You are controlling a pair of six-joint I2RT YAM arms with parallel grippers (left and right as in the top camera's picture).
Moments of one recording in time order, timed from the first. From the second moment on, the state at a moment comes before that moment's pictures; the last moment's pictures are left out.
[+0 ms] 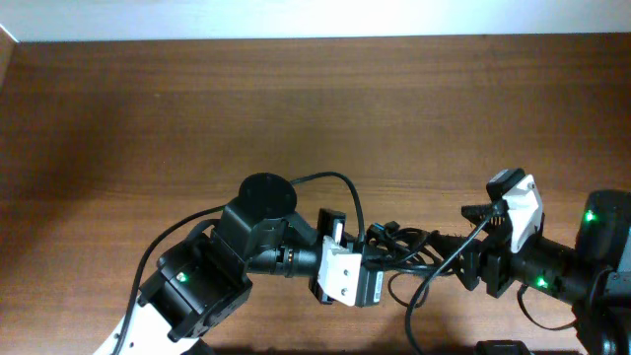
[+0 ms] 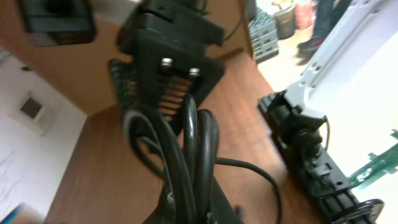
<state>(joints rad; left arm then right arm) -0.77 1.05 1.15 -0.52 0.76 0.75 0.00 0.82 1.24 -1.20 -0.70 -0.21</state>
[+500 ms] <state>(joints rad) -0.77 1.05 1.15 -0.57 0.66 0.75 0.00 0.77 1.24 -1.19 -0.65 -0.36</state>
